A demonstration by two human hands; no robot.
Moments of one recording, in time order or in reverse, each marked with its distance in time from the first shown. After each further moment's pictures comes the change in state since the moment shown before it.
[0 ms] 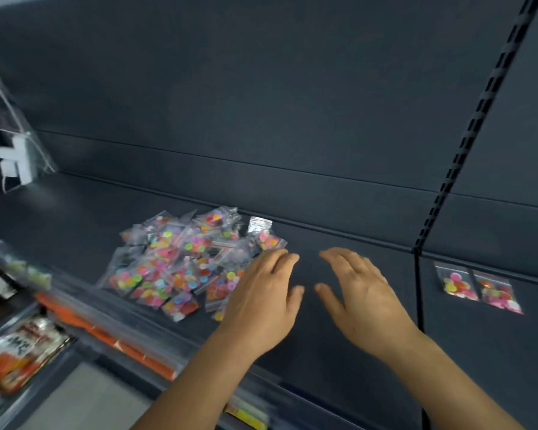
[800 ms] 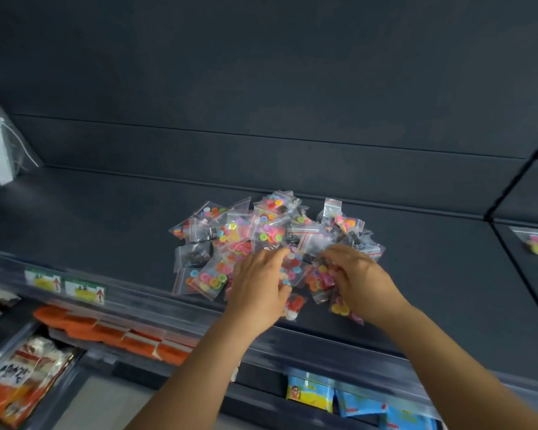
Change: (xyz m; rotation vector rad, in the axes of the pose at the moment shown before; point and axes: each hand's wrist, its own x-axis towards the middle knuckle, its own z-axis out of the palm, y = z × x) left_hand -0.025 -0.203 -0.028 -0.094 -0.143 -0.033; right_hand 0.068 -0.125 0.116 0.033 -0.025 0.192
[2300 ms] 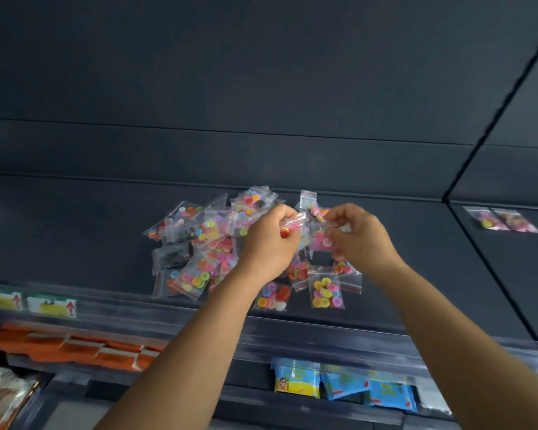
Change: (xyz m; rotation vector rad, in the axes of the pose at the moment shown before) left_hand 0.042 0.038 -0.020 -0.600 0.041 0.026; right_hand 0.009 -0.006 -0.039 0.602 0.230 0.332
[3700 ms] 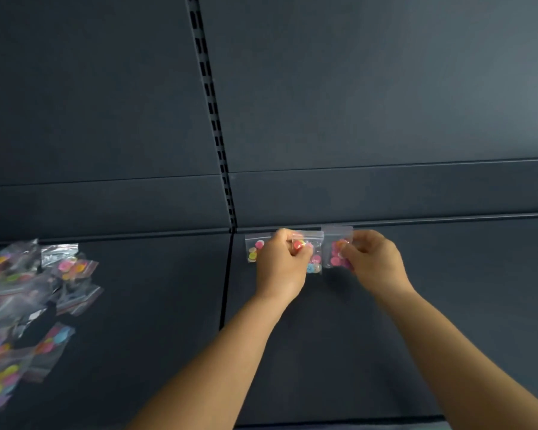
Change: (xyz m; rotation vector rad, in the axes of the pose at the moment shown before) left_hand 0.074 0.217 0.413 -0.060 -0.042 -0.173; right_hand 0.041 0.229 -0.384 0.151 0.279 0.269
